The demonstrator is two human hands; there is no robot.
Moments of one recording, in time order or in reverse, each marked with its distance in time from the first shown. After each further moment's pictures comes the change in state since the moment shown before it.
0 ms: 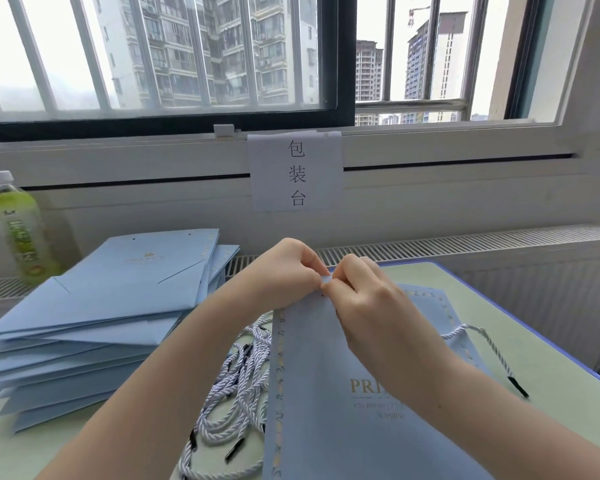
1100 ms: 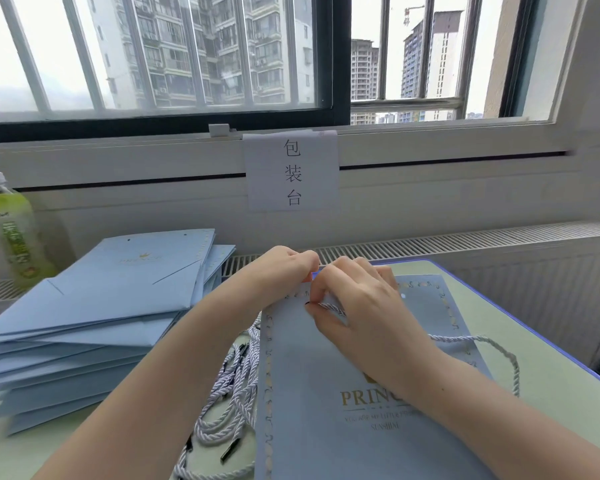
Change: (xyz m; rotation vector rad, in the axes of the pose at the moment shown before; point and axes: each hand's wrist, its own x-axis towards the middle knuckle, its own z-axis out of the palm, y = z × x) left_hand 0.005 -0.003 0.003 -0.045 0.049 -0.183; right_hand 0.002 0.001 0.011 0.218 0.058 0.123
